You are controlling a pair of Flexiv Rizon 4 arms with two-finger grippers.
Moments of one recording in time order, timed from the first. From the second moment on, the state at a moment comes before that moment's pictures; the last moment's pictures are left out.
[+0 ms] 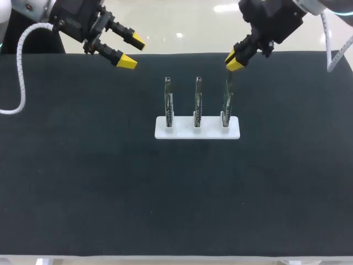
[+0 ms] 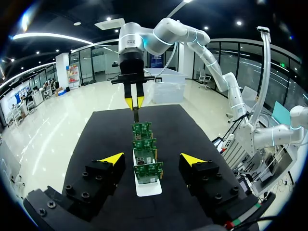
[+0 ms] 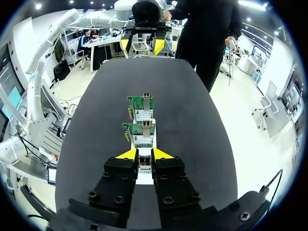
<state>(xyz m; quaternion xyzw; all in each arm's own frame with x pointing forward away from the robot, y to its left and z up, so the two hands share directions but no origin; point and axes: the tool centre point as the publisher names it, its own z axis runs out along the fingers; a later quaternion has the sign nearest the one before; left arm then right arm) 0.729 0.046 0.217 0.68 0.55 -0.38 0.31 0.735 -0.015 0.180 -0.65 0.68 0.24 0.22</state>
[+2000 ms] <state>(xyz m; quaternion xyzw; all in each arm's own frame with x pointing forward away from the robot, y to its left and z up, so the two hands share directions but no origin) 0.729 0.046 0.217 0.68 0.55 -0.38 0.31 0.732 -0.018 0.186 -0.65 0.69 0.23 0.21</state>
